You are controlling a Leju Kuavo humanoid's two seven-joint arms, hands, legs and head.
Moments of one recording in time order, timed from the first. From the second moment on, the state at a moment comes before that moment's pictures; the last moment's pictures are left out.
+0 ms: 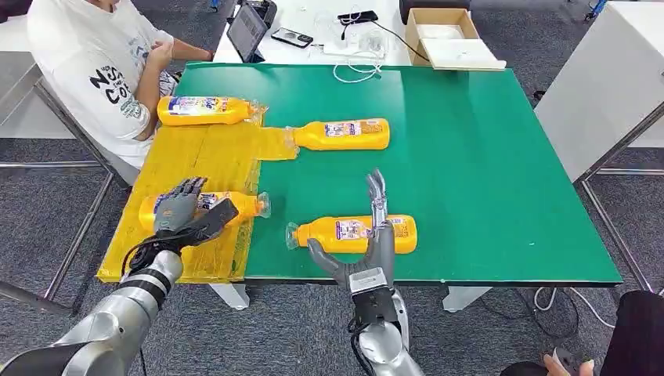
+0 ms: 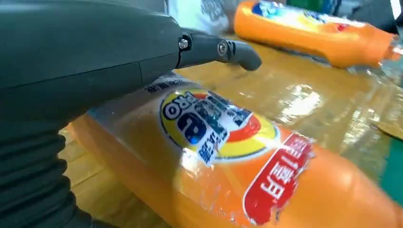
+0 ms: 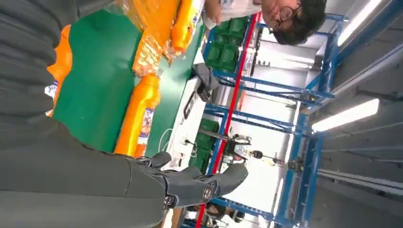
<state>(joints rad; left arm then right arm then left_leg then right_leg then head) -0.68 -0.02 0.11 -0.40 -1.17 0.30 -0.31 -0.08 0.27 0.41 -1.39 0.17 -0.45 -0.70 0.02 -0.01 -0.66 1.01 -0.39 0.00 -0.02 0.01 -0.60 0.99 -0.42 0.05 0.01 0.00</state>
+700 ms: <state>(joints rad) -0.71 -0.08 0.36 -0.41 -0.55 -0.22 -0.49 -0.18 0.21 0.37 -1.23 0.44 -0.40 -0.45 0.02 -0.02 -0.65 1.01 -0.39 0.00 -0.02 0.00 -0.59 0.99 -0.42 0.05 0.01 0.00</state>
